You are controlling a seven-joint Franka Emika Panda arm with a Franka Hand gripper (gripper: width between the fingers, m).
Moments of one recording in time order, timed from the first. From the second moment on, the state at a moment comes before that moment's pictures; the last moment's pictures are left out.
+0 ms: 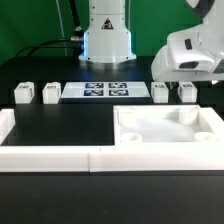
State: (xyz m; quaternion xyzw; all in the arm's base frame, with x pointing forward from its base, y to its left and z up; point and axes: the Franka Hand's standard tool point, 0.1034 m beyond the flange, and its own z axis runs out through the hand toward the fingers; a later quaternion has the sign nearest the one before) arm 0.385 0.164 0.028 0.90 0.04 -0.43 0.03
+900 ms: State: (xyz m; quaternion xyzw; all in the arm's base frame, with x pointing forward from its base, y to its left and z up) arm 0.373 0.179 0.003 0.87 0.00 -0.49 0.05
